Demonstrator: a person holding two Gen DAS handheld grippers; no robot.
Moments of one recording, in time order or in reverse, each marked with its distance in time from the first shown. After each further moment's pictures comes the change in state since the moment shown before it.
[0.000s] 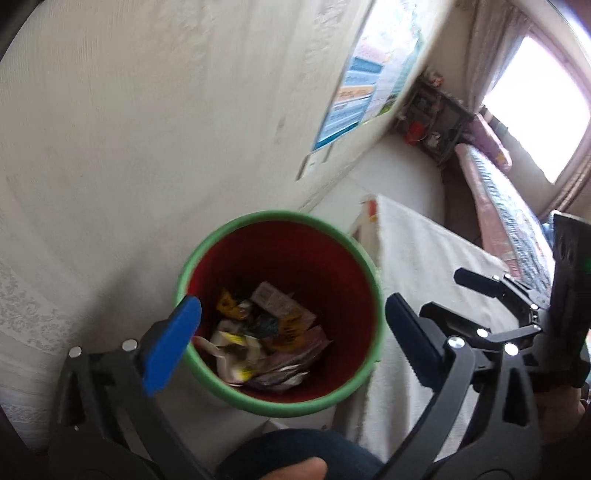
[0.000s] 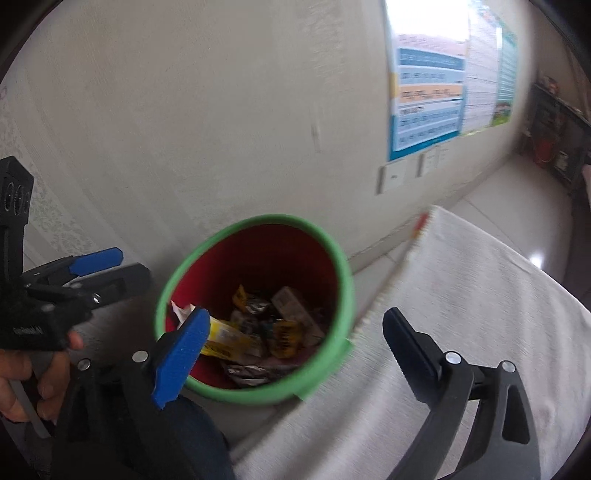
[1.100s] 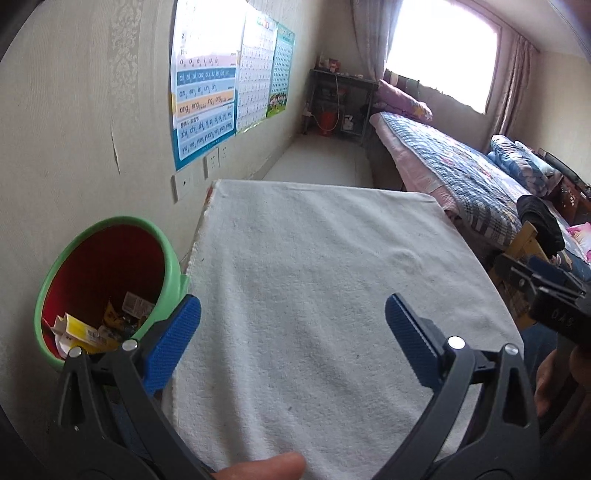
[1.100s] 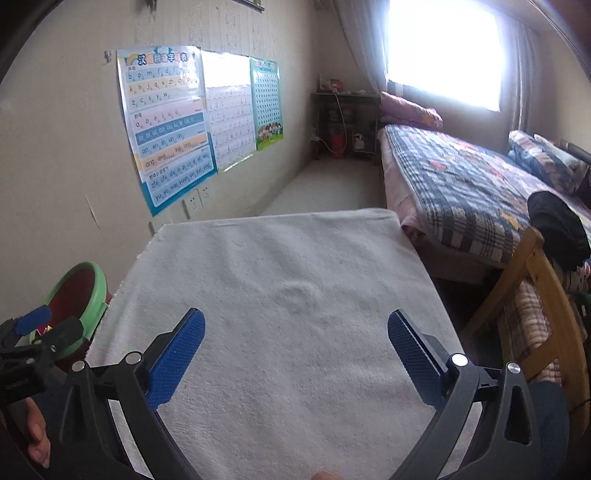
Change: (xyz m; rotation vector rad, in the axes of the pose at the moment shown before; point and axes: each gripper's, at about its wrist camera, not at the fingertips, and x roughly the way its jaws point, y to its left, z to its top) left arm 0.012 -0.202 -0.114 0.346 -0.118 -0.125; right arm -0.191 -0.145 -0.203 0.439 -0.297 -0.581
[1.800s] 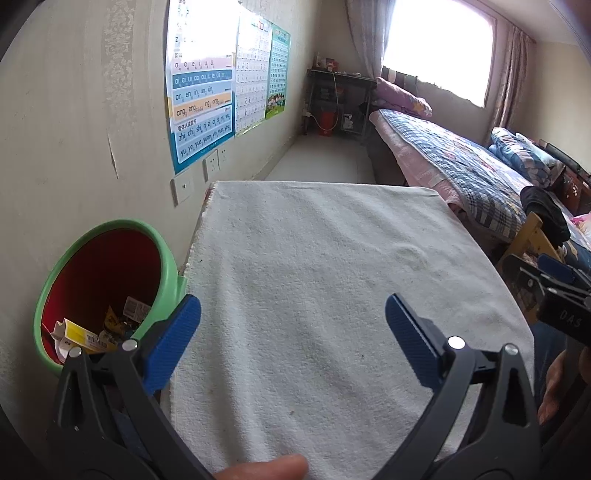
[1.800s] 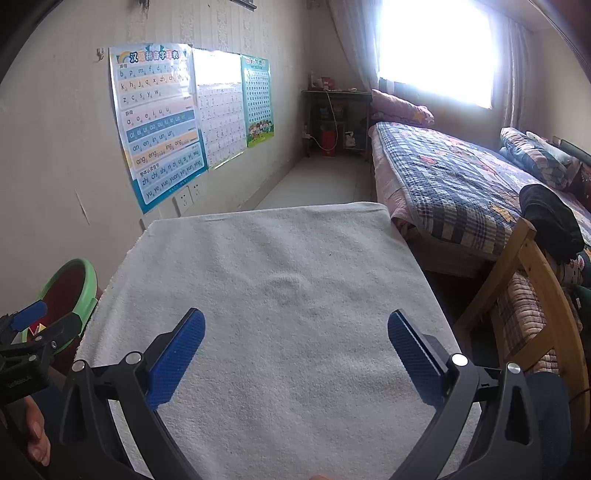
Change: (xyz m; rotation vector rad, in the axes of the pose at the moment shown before) left arm 0.009 -0.008 -0.005 0.032 0.000 0.017; right arm 0.000 -0.004 -0.009 0.004 0.000 -0.036
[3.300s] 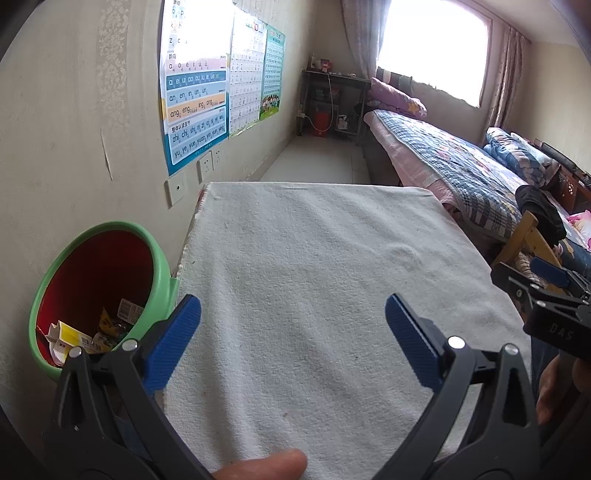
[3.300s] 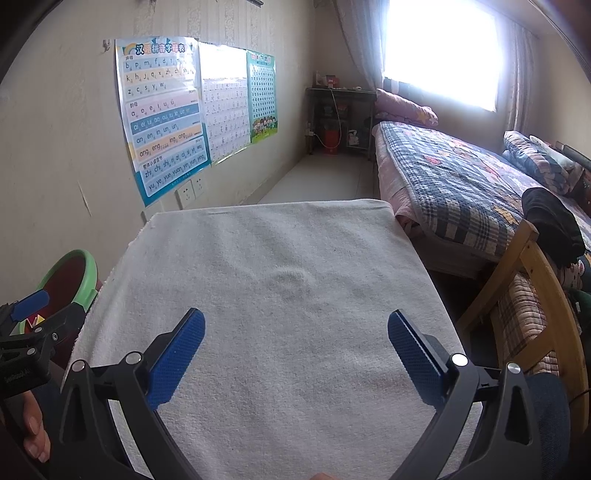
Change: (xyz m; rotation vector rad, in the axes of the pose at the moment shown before) left arm 0.002 -0.003 -0.002 0.004 -0.006 -0.019; right arm 0.003 0.004 -0.004 -0.022 0.012 0.001
